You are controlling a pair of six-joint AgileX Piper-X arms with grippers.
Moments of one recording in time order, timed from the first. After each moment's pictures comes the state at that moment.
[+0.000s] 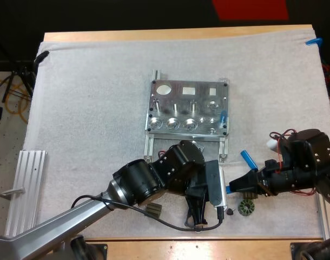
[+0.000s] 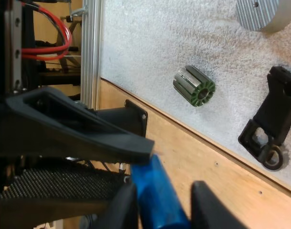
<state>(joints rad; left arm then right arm) -1.01 1.24 -1.05 0.79 0.37 -1.44 0.42 0.89 -0.79 1.01 -0.86 -1.36</state>
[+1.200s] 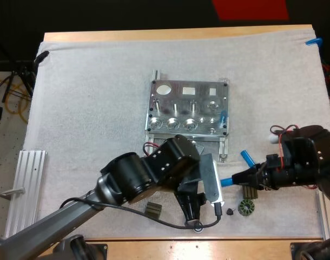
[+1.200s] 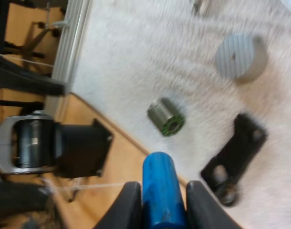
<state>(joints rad) -1.01 1.20 -1.22 1.09 0.16 -1.45 0.42 0.89 -0.85 1.02 -0.73 -1.54</state>
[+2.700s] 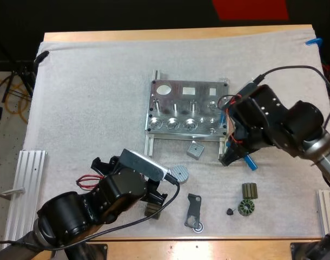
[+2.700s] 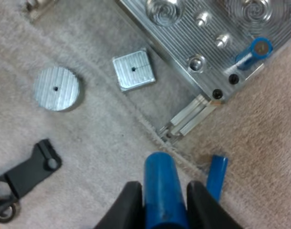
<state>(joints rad) -1.01 0.81 -0.96 1.09 -0.41 -2.12 0.68 1.34 -1.40 1.32 0.00 -1.99</state>
